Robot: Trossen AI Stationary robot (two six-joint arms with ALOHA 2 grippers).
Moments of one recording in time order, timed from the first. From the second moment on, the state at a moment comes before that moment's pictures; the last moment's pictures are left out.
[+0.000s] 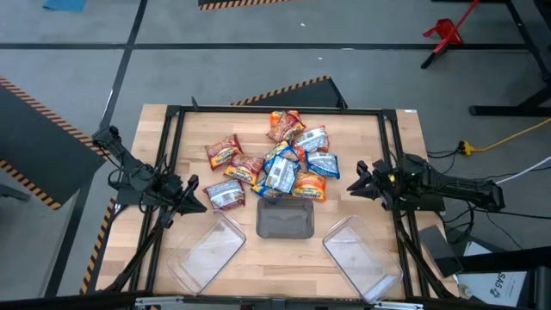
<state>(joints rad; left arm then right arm) -0.71 0.05 0.01 0.09 -0.40 -0.34 -0.18 0.07 0.01 0.14 -0.52 0.59</state>
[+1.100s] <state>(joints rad) -0.71 0.05 0.01 0.60 -0.92 -0.06 -0.18 0.75 0.54 -0.42 0.10 -0.05</state>
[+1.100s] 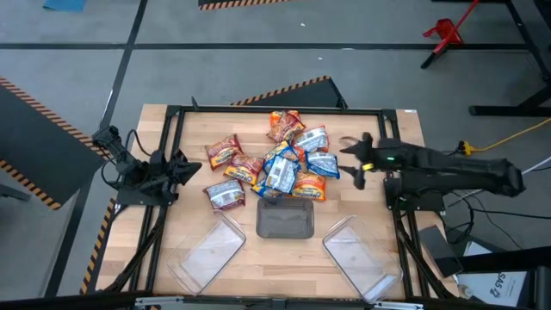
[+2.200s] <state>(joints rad) -0.71 0.05 0.01 0.57 -0.93 -0.04 -0.18 1.59 0.79 -0.53 0.41 0.05</state>
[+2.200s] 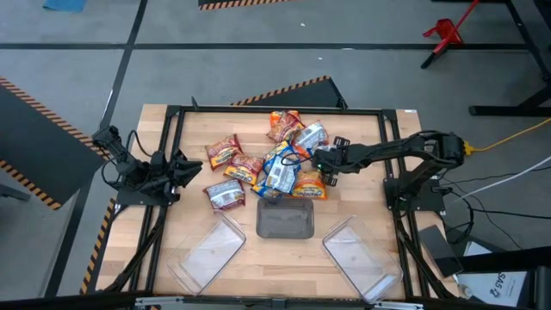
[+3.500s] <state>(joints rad) -0.71 0.05 0.01 0.50 -1.12 -0.05 0.09 1.30 0.78 -0.78 0.39 0.26</state>
